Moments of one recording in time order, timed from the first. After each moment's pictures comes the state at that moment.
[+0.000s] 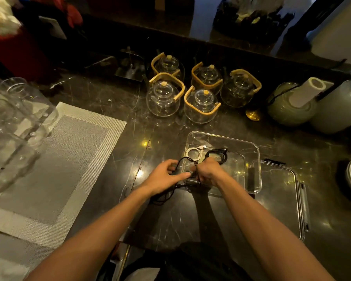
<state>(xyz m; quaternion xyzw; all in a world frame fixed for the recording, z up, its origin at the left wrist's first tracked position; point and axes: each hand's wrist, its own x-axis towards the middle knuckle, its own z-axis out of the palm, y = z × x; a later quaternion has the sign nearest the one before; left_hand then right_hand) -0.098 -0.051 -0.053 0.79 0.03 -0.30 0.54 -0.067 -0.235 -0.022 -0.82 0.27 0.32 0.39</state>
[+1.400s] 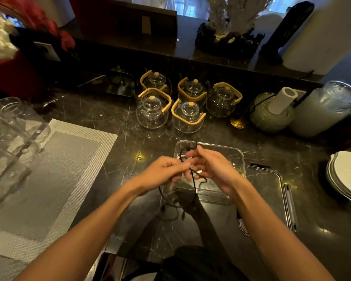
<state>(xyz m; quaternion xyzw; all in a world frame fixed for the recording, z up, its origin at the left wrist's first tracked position) -0.097 -0.072 0.071 0.71 -0.14 -0.31 0.62 -0.098 -0.276 0.069 -0.65 0.09 0.26 0.71</state>
